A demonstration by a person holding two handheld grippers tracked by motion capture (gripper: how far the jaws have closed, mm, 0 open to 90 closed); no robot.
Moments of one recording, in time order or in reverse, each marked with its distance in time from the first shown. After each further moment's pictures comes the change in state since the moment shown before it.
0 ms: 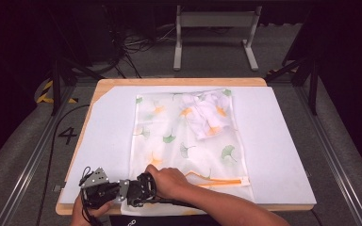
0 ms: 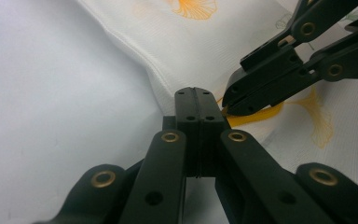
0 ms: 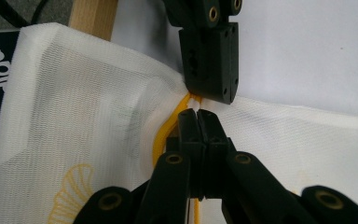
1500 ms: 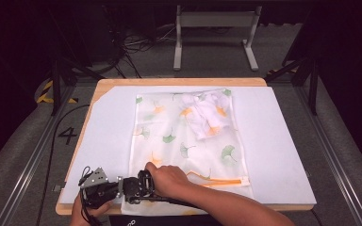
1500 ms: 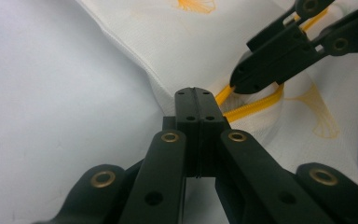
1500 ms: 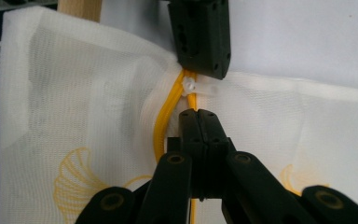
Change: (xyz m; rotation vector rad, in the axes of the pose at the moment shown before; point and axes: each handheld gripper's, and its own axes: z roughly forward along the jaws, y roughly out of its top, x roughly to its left) left arm 0.002 0.000 0.000 -0.002 -0.018 -0.008; right arm -0.010 0.007 -0.006 0.119 0.050 0.023
